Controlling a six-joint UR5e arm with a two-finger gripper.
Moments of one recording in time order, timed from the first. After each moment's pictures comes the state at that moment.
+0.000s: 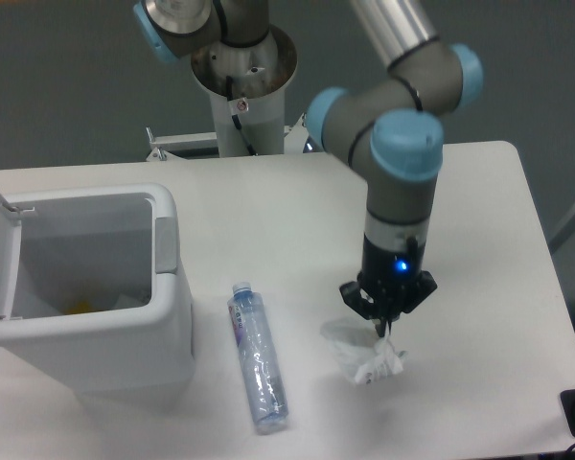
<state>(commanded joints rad) 2.52 -1.82 -1.56 -0.82 1.18 0.26</state>
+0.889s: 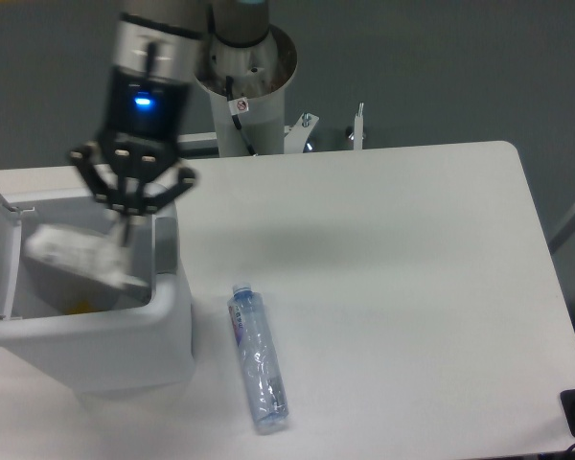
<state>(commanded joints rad) 2.07 -1.60 -1.67 -0.80 1.17 0.13</state>
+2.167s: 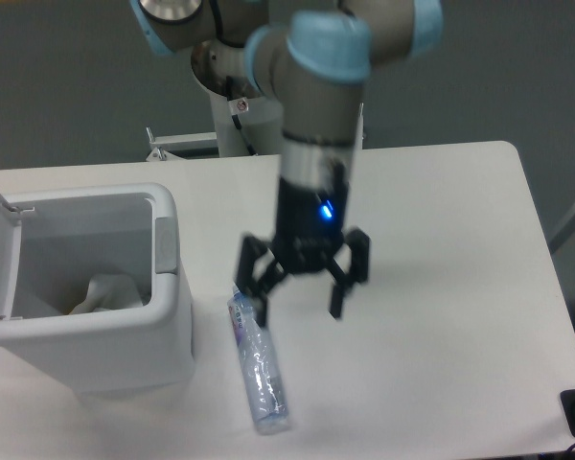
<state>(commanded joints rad) 2.42 -2.01 -1.44 -0.74 1.27 0.01</state>
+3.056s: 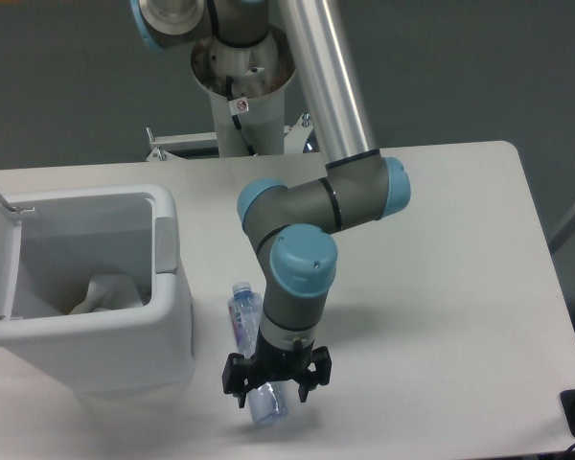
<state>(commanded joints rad) 2.30 -2.22 -1.50 -0.74 1.38 0.19</state>
